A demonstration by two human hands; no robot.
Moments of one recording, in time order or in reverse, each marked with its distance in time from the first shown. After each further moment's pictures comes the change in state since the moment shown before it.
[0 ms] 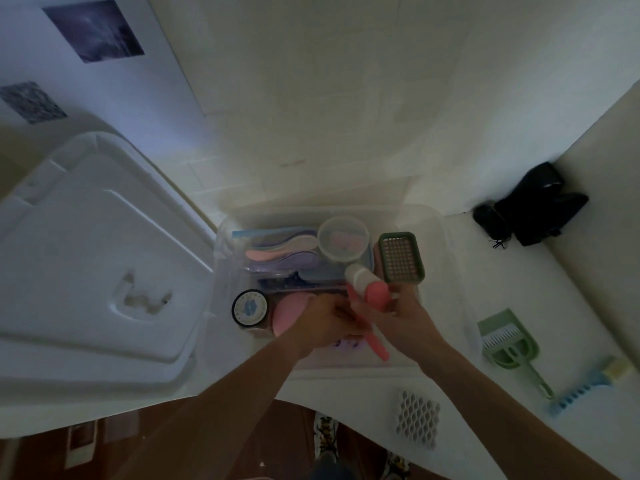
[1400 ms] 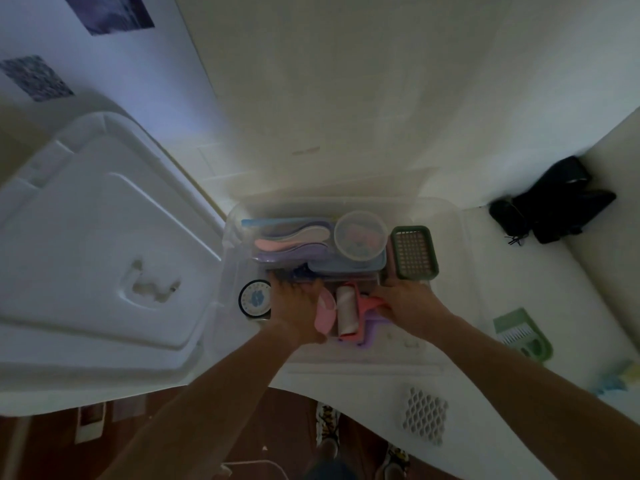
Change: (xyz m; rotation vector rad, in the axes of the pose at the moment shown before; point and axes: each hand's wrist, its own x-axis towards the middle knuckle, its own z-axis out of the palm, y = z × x) left_hand -0.003 -0.033 -0.039 1.519 0.177 -0.174; right_hand 0.071 0.024 -0.005 -1.138 -0.216 -0.600
